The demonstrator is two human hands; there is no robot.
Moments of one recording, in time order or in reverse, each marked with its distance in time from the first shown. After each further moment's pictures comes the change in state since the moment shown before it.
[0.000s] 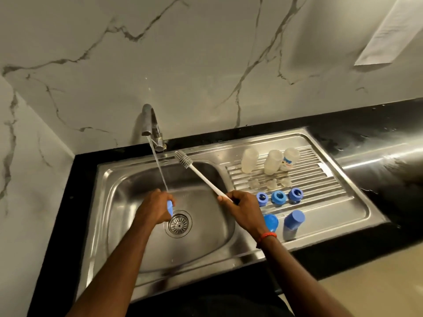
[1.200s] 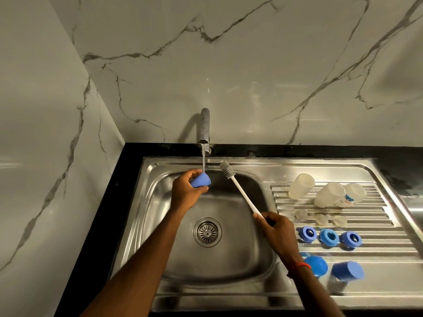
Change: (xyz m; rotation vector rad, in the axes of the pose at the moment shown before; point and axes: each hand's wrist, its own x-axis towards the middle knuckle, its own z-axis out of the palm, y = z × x) left_hand 0.053 -0.030 -0.014 -0.893 0.472 -0.167; right_hand 0.031 -0.005 0.031 0.000 -0.076 0.105
